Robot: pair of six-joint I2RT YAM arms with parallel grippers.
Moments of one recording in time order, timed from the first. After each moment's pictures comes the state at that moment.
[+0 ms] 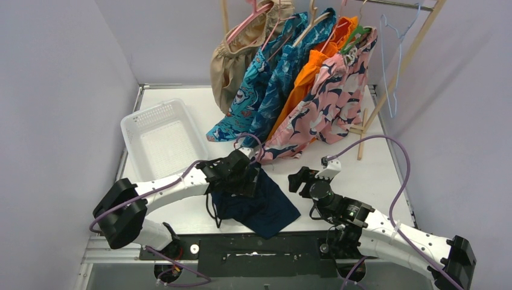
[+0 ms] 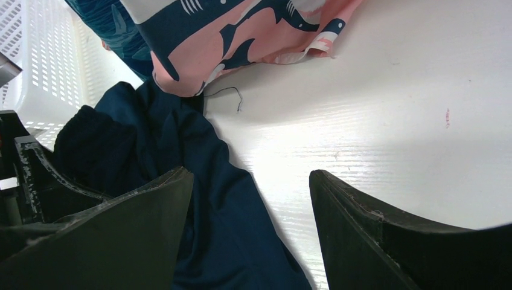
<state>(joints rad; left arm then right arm) -0.90 1.42 0.85 -0.46 -0.10 -0.58 0.98 0.68 0.37 -0.21 0.63 0.81</state>
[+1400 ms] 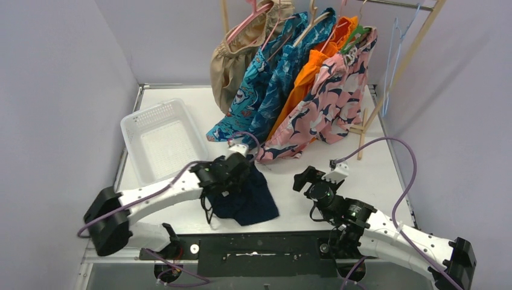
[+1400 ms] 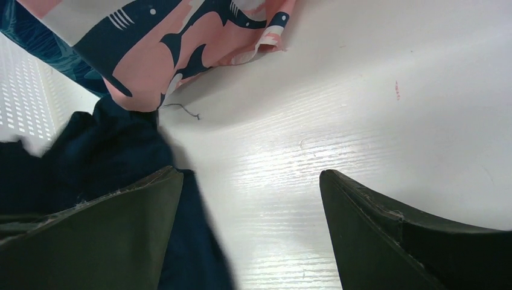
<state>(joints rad) -1.01 1.41 0.88 -0.56 -0.36 -0.59 0.98 0.67 0.38 -0.37 0.73 0.98</state>
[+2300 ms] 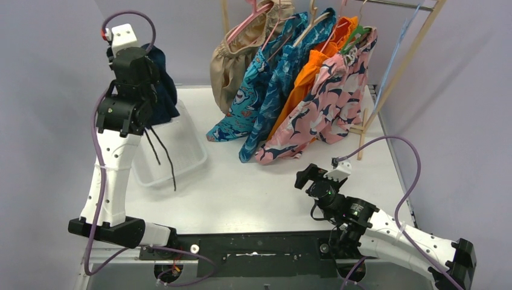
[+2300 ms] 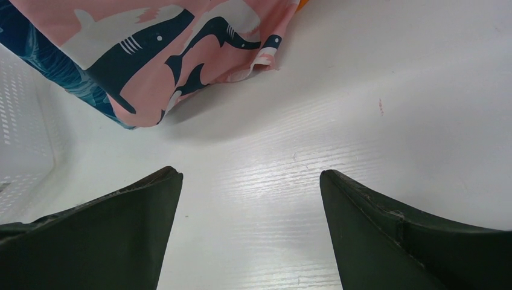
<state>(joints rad) -0.24 1.39 1.87 -0.78 -0.67 -0.20 0.98 0.66 0.43 -0.42 0.78 0.96</state>
